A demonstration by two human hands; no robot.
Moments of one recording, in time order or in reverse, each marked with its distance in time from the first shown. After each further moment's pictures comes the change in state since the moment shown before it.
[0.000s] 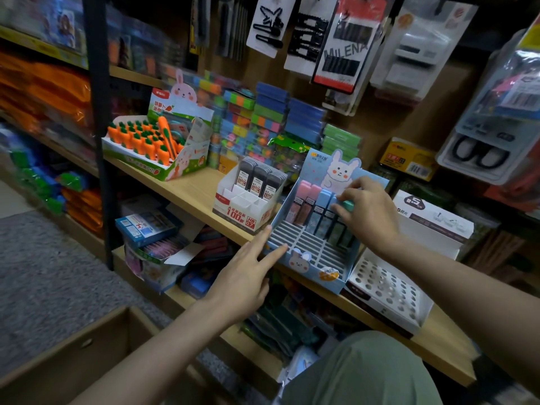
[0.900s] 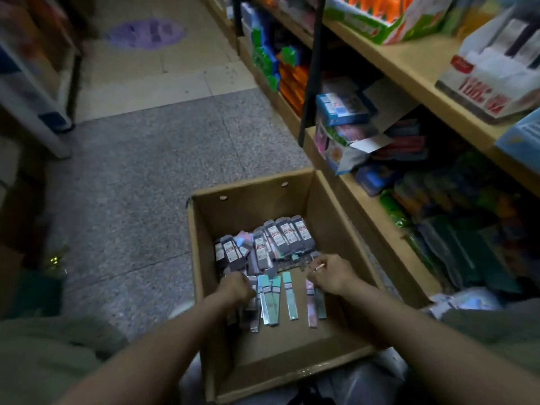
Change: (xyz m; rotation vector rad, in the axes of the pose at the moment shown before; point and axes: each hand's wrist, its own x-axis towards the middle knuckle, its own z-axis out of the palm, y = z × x) left_hand -0.352 -0.049 0.052 -0.316 -0.390 -1.638; right_hand -0.268 -0.265 0.148 0.662 -1.381 0.045
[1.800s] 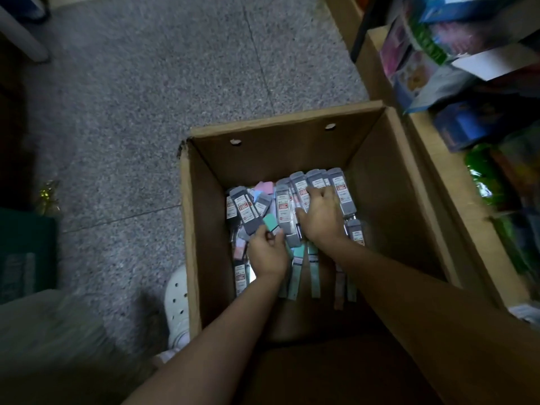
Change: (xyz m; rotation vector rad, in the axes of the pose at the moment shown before) left_hand 0.060 0.026 0.059 -0.747 0.528 -0.109; right_hand 0.139 -0.040 0.088 -0.299 0.226 -0.214
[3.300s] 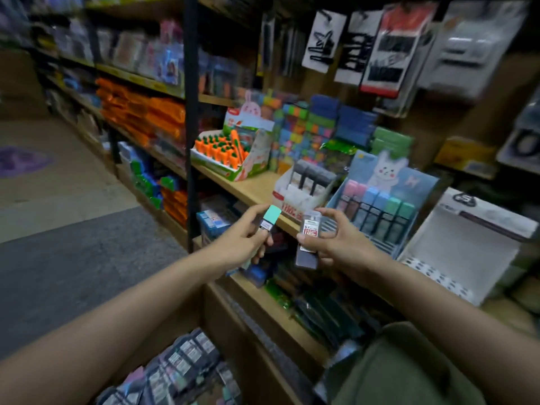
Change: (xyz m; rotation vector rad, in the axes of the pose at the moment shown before) left_hand -0.180 0.336 -0.055 -0.085 -1.053 1.011; right_hand -0.242 0.047 -0.395 1.082 0.388 0.010
